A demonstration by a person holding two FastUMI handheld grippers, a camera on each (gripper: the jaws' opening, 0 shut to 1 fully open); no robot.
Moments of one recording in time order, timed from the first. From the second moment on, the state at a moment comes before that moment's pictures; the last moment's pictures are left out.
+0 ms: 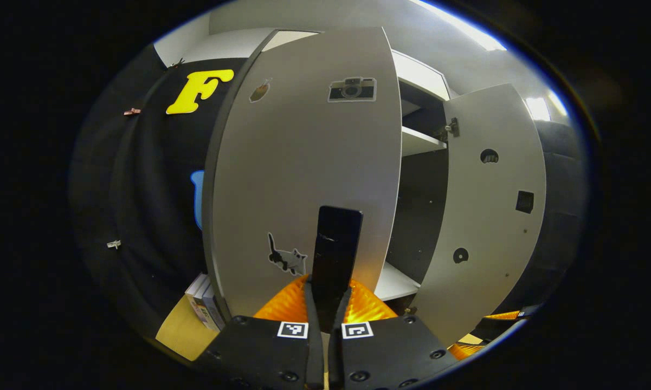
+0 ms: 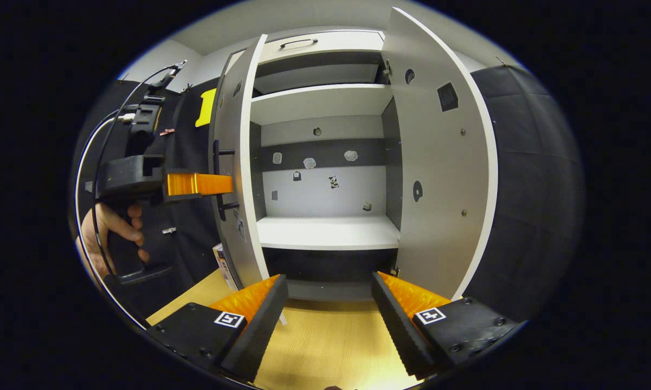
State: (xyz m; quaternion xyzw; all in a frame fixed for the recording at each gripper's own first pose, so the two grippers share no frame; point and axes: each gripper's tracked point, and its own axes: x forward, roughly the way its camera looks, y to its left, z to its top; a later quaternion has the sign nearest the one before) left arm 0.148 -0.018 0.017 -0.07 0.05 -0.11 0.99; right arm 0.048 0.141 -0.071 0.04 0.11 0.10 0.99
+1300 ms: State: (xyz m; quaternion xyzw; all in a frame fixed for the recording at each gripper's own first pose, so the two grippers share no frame) left arm 0.093 0.153 0.017 -0.07 0.01 -0.04 1.00; right arm 0.021 0.167 -0.083 0.05 0.11 0.07 0.99
